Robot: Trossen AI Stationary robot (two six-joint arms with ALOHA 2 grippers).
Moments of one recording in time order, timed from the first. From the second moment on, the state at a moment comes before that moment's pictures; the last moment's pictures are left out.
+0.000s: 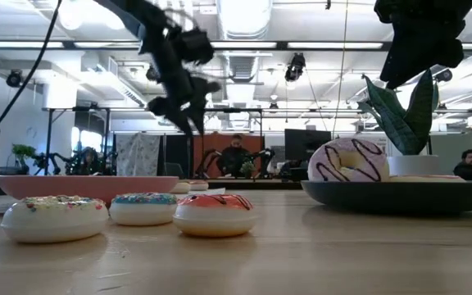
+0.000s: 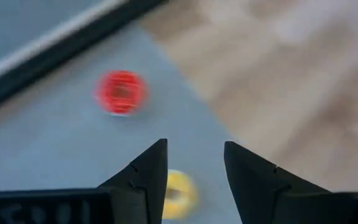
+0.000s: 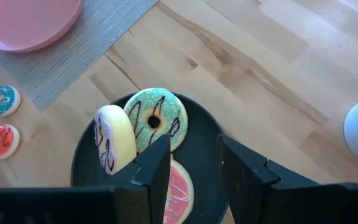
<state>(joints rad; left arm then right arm) 0.53 1.65 1.32 -0.66 -0.09 -0.41 0.39 1.13 0.93 -0.94 0.52 1.11</state>
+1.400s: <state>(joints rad) 0.77 2.19 1.75 -0.97 0.05 -0.06 0.35 1.14 0.93 -0.94 0.50 1.30</state>
